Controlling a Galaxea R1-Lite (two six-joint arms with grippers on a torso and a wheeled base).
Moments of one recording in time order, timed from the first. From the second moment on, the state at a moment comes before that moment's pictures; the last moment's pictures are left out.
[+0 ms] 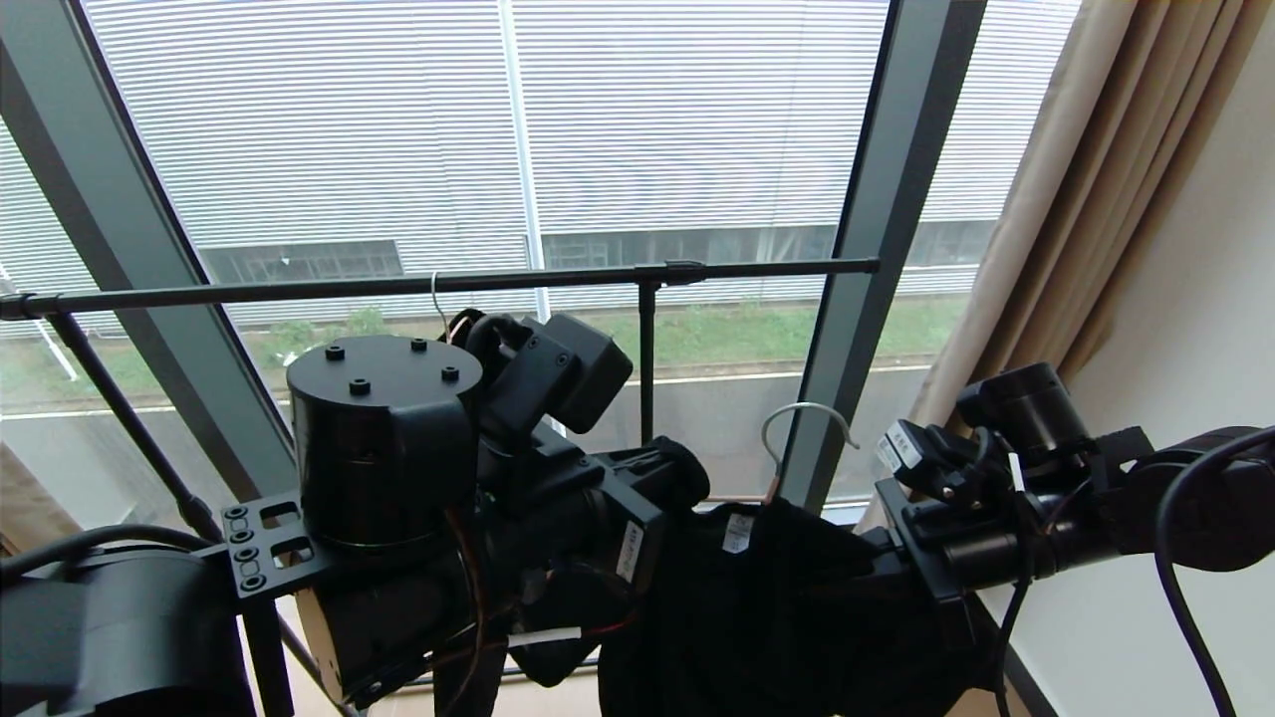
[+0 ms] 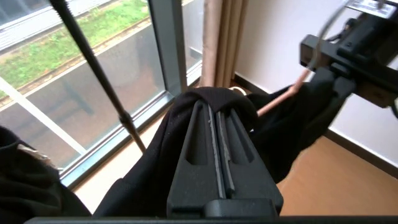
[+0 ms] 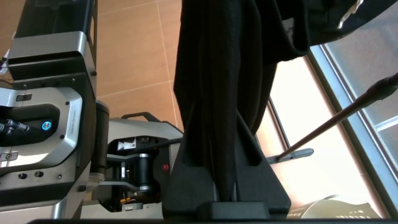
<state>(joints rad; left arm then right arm) -0.85 1.65 -0.77 -0.65 0.06 0.04 0.31 1.80 -0.85 0.01 0.96 -0.70</state>
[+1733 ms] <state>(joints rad) -0.55 1.46 -0.70 -0.40 -0.32 0.03 0.28 1.79 -0.78 -0.15 1.02 -0.70</state>
